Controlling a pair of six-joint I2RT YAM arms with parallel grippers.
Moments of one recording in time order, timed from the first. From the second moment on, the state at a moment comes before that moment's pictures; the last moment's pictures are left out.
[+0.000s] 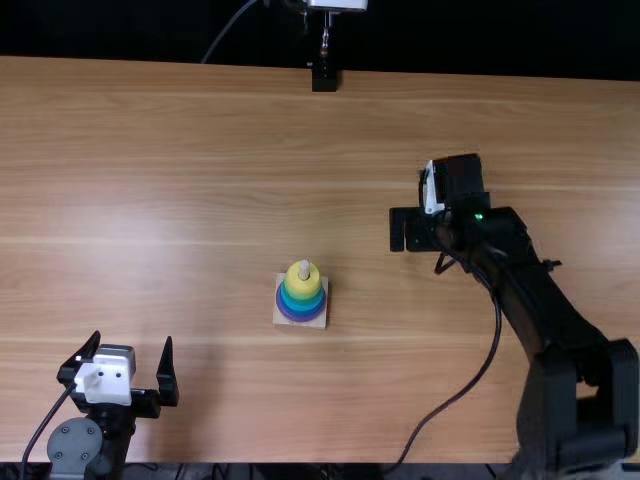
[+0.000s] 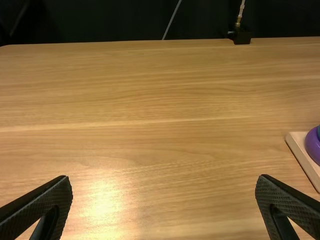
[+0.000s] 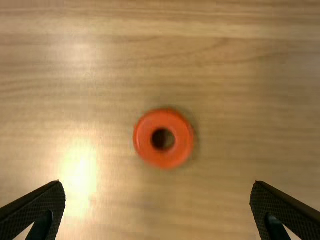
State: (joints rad) left arm -0.04 0.01 0.10 -0.37 0.03 -0.01; right arm 0.18 1.89 1.34 -0.55 -0.01 0.09
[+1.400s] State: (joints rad) left arm -0.04 0.01 0.10 -0.37 0.03 -0.01; right arm 0.18 2.09 1.46 -0.56 -0.01 0.09
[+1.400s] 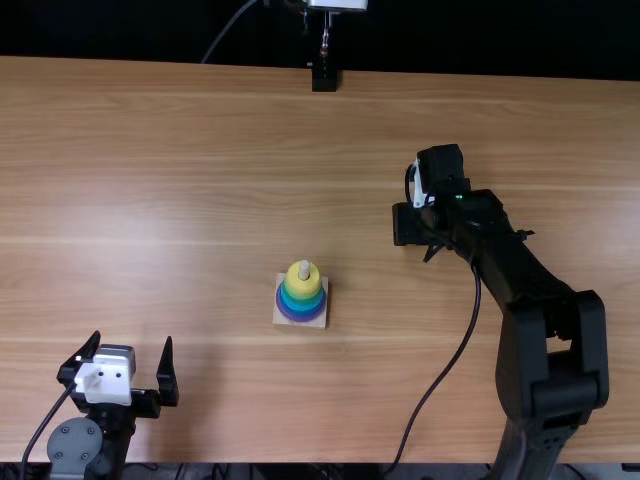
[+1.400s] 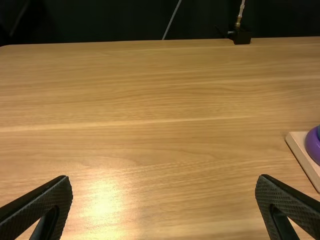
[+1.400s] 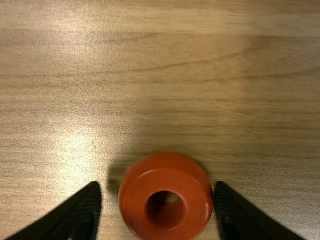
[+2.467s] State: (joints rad) left arm -0.04 0.01 0.10 -0.37 0.03 -0.01; right arm 0.30 1.69 1.48 -0.96 -0.01 0.09
